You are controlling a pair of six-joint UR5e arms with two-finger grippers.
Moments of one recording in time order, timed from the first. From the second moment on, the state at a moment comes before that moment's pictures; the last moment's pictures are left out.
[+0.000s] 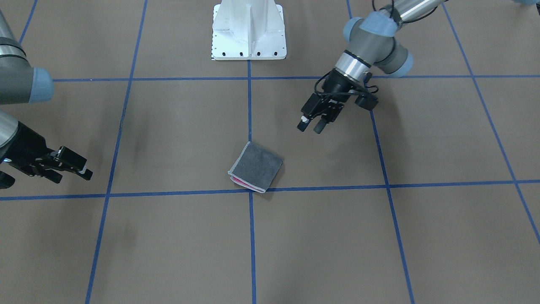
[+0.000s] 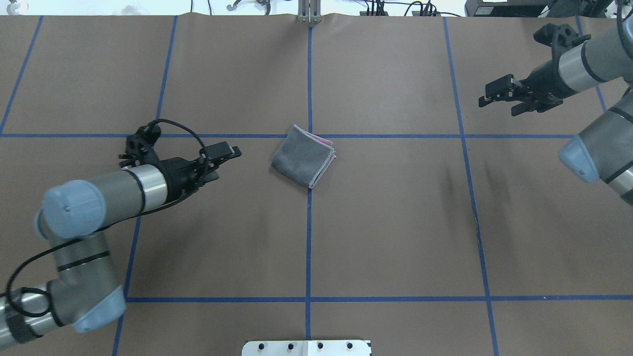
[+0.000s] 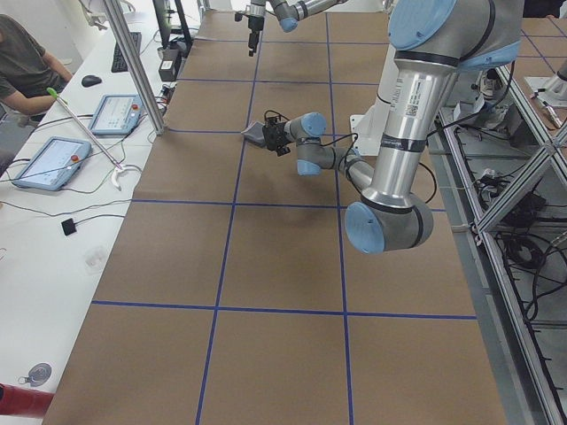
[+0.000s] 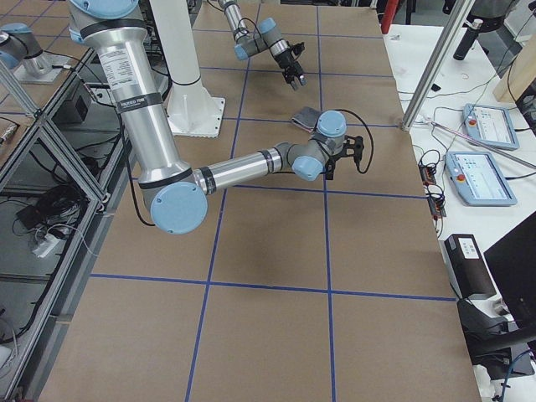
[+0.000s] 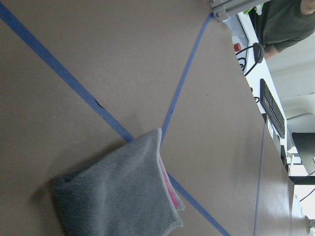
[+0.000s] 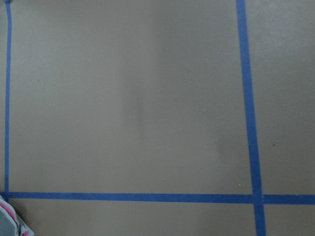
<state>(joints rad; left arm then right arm) -0.52 -1.76 -1.76 -2.62 -1.52 -1.78 1.10 -1.33 1.53 -0.90 2.31 0.98</state>
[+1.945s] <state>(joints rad) -1.41 -1.49 -1.87 -1.44 -2.44 -0.15 1.45 -1.39 1.51 -1.59 2.30 -0.02</state>
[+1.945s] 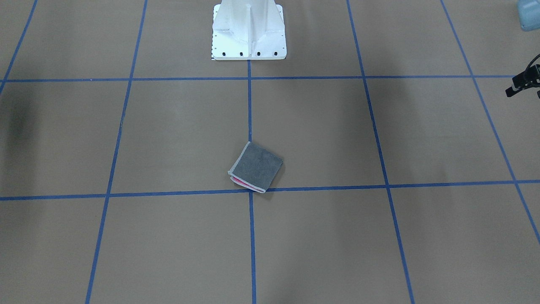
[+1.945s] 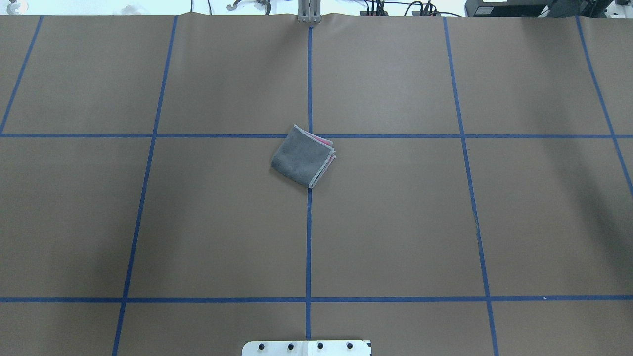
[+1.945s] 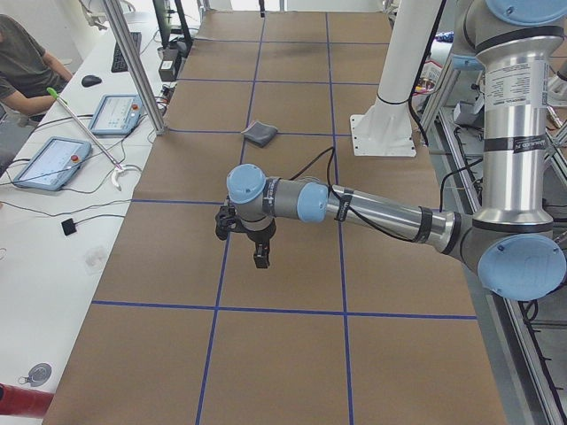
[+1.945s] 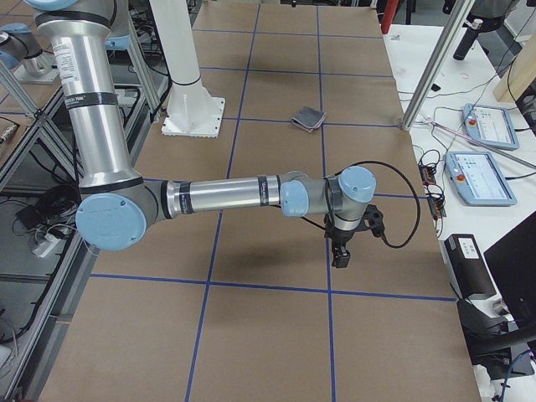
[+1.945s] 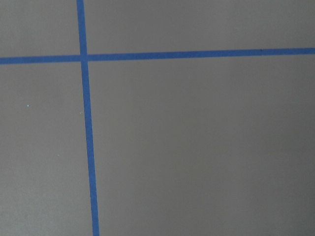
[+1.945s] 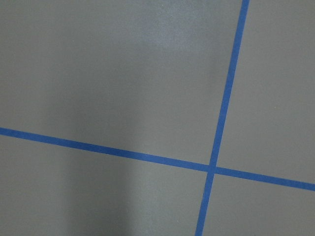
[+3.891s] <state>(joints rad) -1.44 -1.50 -1.86 -1.45 -2.36 -0.17 1.45 -1.40 1.52 -1.59 2.31 -0.03</state>
